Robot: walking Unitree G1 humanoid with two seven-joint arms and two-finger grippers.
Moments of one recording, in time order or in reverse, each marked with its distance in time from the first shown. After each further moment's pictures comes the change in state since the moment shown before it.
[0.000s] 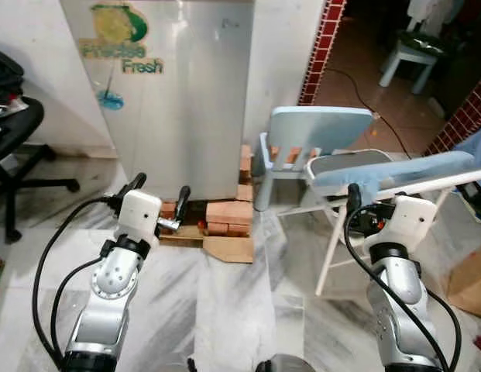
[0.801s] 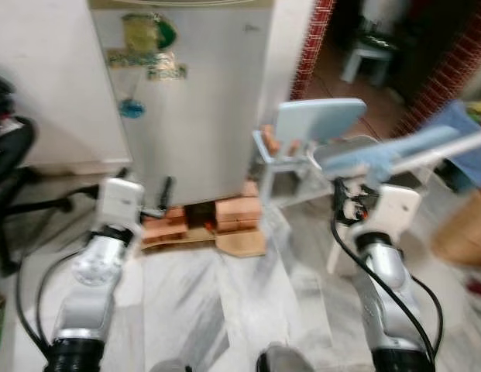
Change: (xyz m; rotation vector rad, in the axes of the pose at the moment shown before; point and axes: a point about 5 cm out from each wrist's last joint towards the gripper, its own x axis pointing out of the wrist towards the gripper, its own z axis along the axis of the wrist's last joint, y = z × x) left arm 0.002 0.043 -0.007 -0.045 0.061 0.138; right arm 0.013 0.021 0.003 0.026 -0.001 0.072
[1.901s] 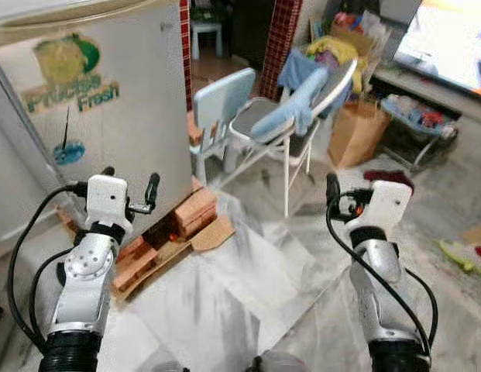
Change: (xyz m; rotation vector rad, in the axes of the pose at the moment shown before) left arm 0.010 -0.013 -0.002 -0.059 0.002 -0.023; right arm 0.007 -0.008 -0.005 -0.013 0.015 -0.016
